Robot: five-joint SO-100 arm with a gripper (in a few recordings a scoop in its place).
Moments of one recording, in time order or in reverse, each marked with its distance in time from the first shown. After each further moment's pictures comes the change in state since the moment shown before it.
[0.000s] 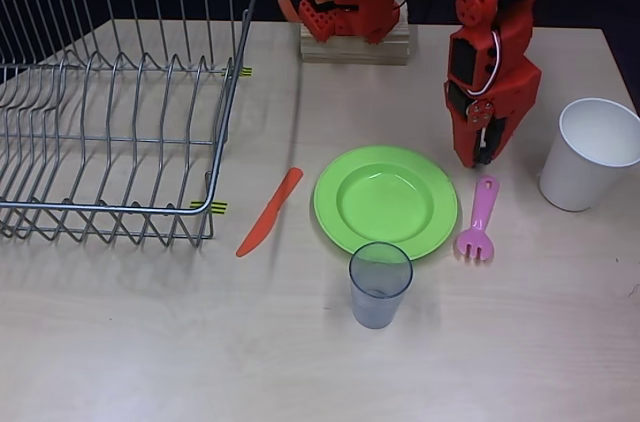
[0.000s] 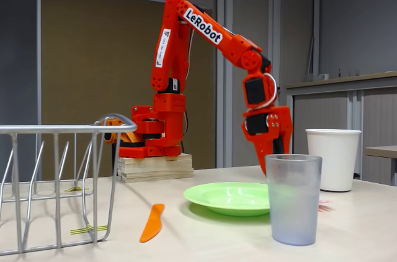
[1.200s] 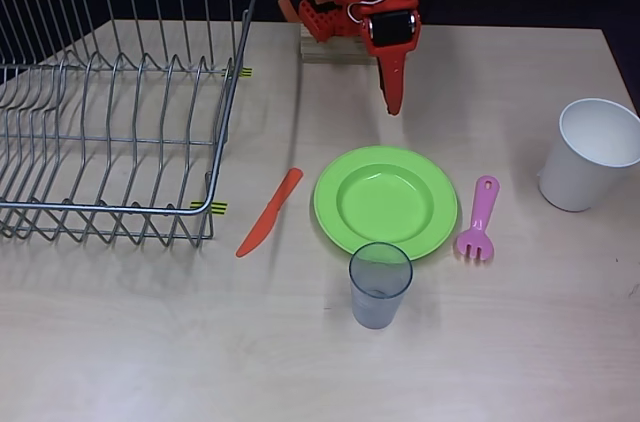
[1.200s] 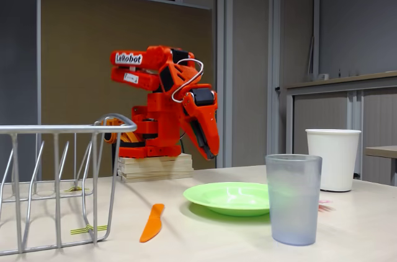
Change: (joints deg) arm 18.8 87.9 54.9 13.9 -93.3
